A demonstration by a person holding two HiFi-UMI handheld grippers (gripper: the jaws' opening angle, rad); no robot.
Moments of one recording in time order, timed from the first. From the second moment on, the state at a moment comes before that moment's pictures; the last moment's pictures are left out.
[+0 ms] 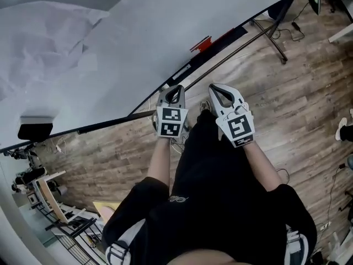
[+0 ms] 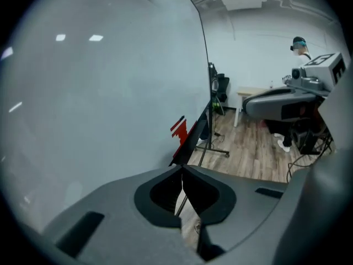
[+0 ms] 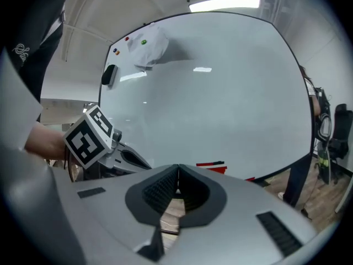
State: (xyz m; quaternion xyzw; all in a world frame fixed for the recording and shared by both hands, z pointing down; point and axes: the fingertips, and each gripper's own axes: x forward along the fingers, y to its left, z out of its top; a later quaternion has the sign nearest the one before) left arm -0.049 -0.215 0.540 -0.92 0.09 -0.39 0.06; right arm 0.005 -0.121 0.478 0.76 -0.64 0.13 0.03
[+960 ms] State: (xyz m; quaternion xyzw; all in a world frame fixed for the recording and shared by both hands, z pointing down) left arm -0.036 -0.288 0.661 -0.79 0.03 -0.57 0.22; right arm 0.038 -0.152 0.531 0.78 -0.59 0.20 0.04
